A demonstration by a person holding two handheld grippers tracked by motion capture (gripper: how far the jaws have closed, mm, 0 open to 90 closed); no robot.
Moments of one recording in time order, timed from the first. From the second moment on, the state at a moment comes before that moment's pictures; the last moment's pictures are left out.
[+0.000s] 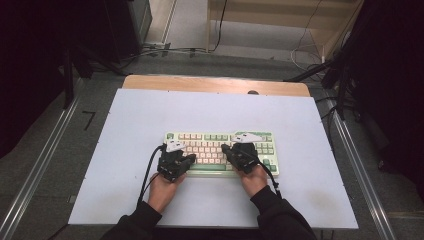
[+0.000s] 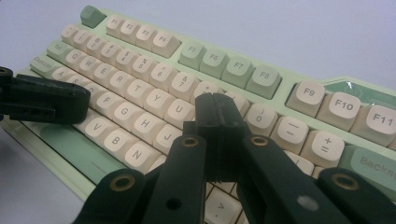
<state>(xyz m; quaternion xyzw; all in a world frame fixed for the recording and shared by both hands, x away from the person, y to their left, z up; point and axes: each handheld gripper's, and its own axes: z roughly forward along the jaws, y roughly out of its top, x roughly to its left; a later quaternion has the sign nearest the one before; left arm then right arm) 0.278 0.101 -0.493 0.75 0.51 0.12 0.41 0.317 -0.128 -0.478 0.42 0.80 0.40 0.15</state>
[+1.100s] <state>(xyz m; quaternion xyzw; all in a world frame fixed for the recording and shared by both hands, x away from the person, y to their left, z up) 0.281 0.130 -0.477 0.70 0.54 0.16 0.45 0.325 -0.130 -0.484 0.43 0.80 0.39 0.15</state>
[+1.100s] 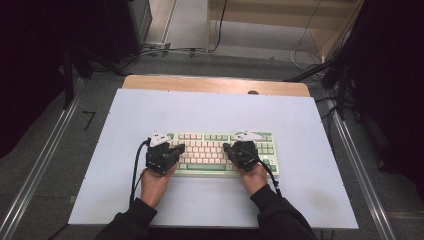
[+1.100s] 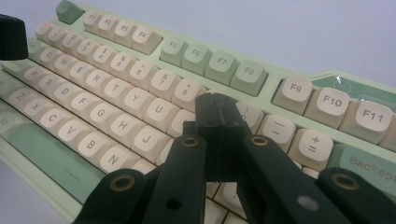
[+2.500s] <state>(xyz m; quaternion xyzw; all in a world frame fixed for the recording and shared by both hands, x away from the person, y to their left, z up) 0.281 0.130 -0.477 0.70 0.54 0.16 0.45 0.323 -0.129 -0.481 0.43 0.80 0.39 0.15</state>
